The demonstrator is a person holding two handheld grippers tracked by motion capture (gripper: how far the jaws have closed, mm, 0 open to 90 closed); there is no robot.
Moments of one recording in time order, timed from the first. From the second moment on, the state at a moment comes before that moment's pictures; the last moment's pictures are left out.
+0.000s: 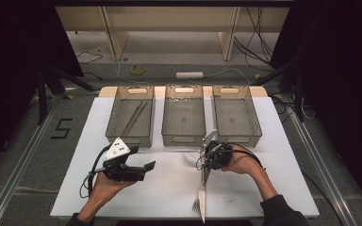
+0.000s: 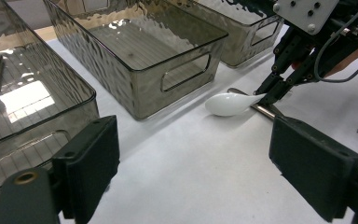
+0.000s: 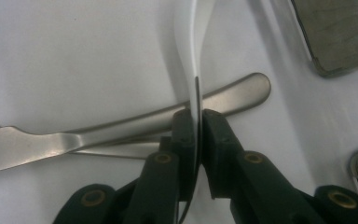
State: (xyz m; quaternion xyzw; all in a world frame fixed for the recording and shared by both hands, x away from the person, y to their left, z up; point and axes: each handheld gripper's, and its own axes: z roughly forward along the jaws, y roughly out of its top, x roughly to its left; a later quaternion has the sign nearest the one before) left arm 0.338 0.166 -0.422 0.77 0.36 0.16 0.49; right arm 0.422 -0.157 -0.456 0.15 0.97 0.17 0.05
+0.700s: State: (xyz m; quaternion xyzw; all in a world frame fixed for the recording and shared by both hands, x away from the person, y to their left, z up) left arm 0.339 0.170 -0.421 0.76 0.37 0.16 0.51; right arm 0.416 -0.167 -0.430 0.20 0.95 0.24 0.07
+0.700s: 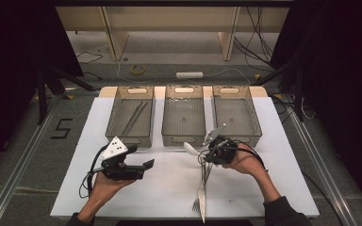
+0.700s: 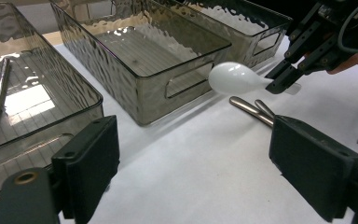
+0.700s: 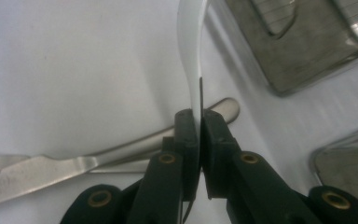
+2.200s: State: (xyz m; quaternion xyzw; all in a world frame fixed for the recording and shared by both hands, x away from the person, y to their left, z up) left arm 0.339 0.176 -0.419 0.74 0.39 0.18 0.52; right arm 0.469 -0.157 -0.387 0.34 0.87 0.35 0.10
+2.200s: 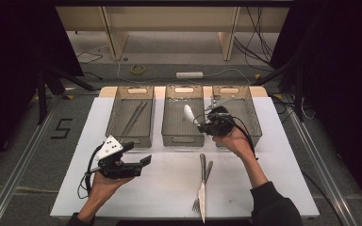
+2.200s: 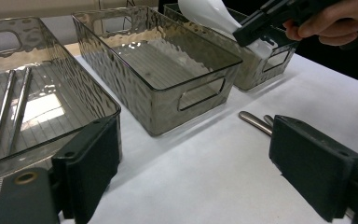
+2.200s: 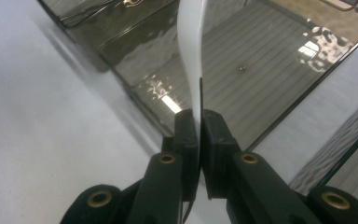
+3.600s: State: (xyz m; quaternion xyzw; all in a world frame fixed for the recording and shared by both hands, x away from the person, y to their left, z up) left arm 0.337 0.178 -0.418 0.73 0.39 0.18 0.53; right arm 0.520 -0.101 -0.395 0.41 0.84 0.33 0.10
